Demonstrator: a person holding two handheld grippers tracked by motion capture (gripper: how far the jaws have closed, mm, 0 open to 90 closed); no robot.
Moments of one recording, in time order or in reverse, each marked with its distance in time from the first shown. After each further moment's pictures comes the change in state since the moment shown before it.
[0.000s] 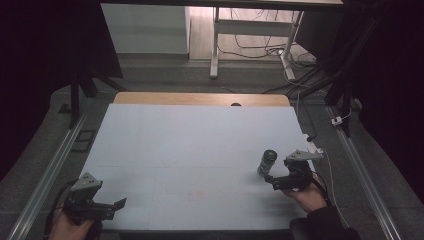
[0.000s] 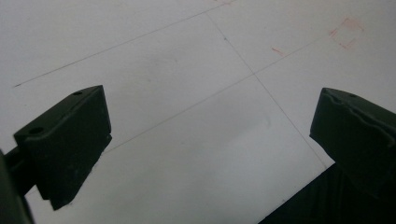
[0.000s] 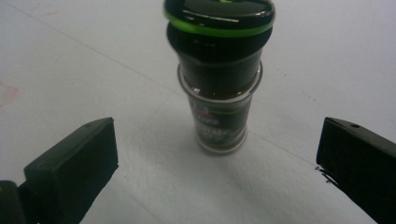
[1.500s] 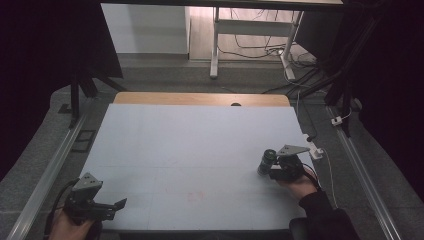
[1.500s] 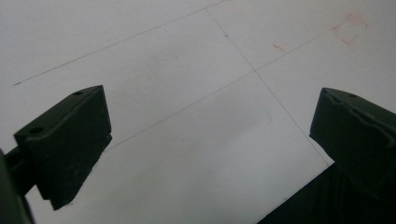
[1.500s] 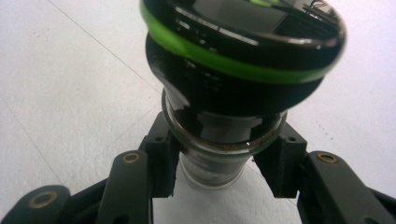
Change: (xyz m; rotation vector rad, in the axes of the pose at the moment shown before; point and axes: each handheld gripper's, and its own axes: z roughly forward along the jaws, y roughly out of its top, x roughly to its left) left arm -0.001 0.000 0.001 0.013 0.006 0.006; right arm -0.010 0.010 0.031 0.037 0.049 -0.166
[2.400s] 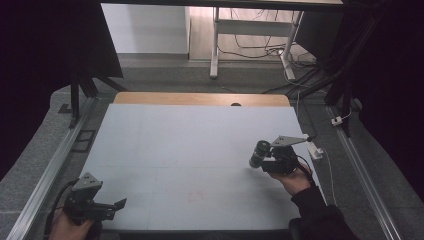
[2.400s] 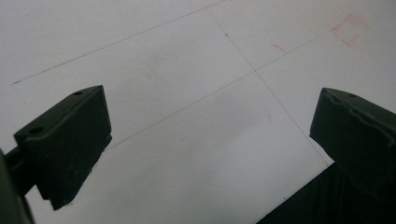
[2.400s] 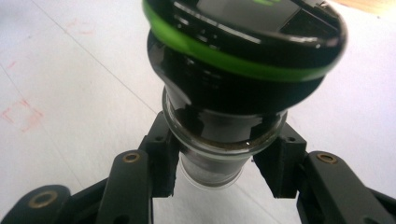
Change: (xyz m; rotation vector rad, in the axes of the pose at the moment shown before) left arm 0.001 0.000 0.000 0.000 -0.004 -0.006; right arm 0.018 0.042 -0.007 -0.058 0.045 0.019
